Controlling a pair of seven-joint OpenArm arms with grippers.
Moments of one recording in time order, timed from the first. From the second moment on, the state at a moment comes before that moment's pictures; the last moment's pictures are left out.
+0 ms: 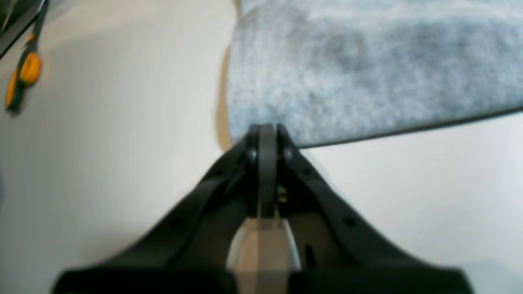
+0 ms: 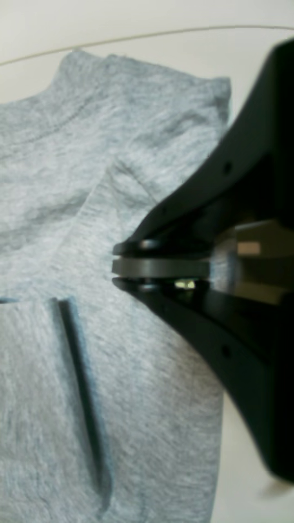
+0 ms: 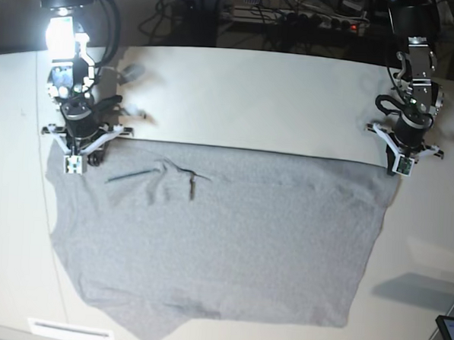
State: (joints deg) left arm 9.3 -25.2 -17.2 71.4 8.6 -22.6 2.3; right arm -10.4 10.0 0.8 86.9 8.6 0.3 -24.8
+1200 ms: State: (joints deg) left arm 8.7 -17.6 -24.2 89.8 9.2 -24.2 16.5; right arm -15.0 11.3 2.4 87.3 8.2 0.0 -18.8
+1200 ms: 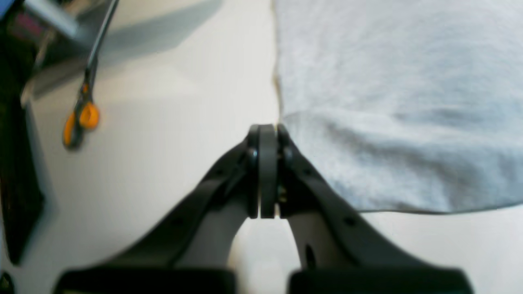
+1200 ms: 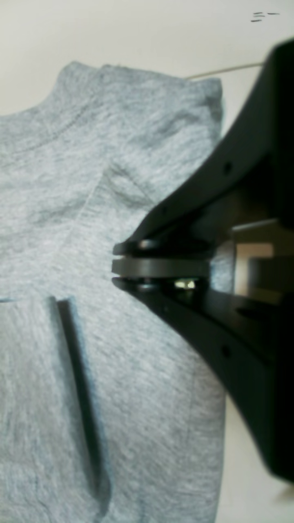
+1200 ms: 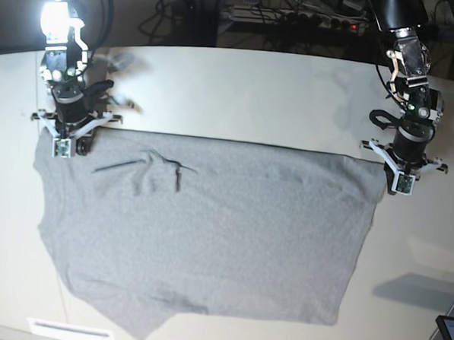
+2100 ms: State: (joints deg) left arm 13.3 -17.3 -19.8 83.3 8.5 -23.6 12.9; right arm -17.1 11.7 5.4 87.2 8.6 0.6 -17.5
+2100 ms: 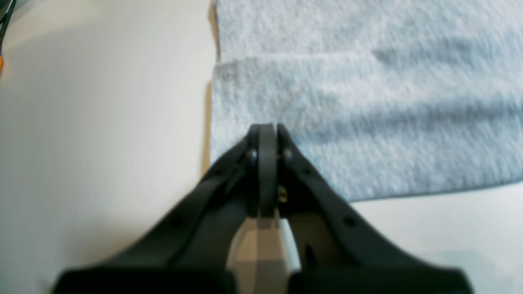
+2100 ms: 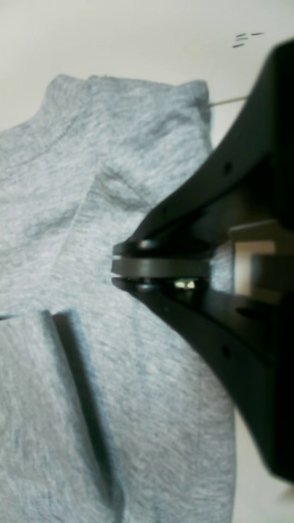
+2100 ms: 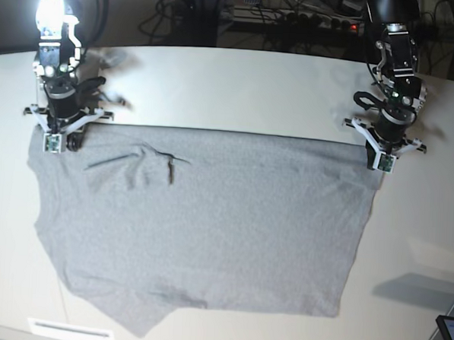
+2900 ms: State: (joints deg) left arm 22.6 -15.4 -17.4 88.7 8.2 -20.5 9.5; right arm -25.0 11.3 9.7 88.3 9.1 1.2 -9.7
